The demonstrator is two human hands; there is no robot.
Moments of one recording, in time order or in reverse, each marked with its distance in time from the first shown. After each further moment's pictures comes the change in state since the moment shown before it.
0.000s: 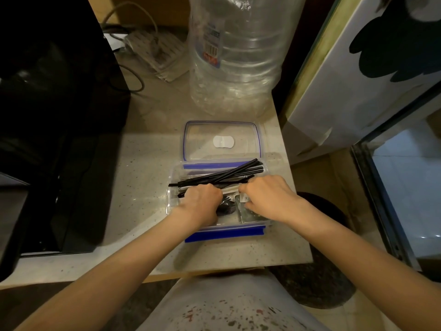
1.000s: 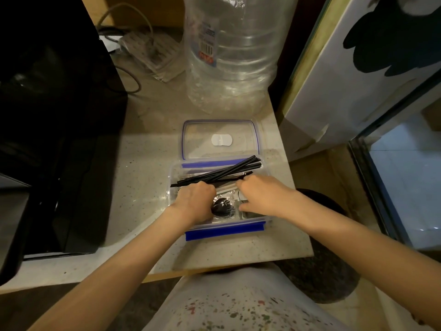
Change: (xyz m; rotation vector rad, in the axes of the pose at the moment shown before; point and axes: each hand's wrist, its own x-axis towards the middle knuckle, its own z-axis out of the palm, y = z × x) left_hand -0.004 -0.011 0.004 -0.078 0.009 -0.014; right_hand 0.003 -0.005 -0.001 0.173 -0.101 -0.014
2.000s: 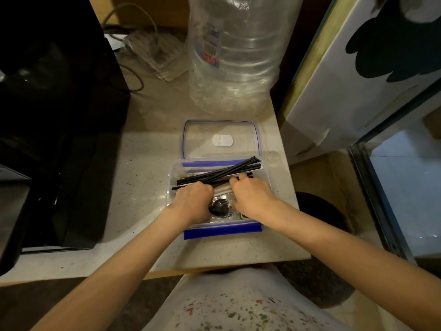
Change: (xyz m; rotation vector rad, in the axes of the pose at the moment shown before) left_hand -0.003 -0.003 0.005 -0.090 0.020 -0.040; right_hand 0.017 -0.017 0.018 0.011 0.081 0.218
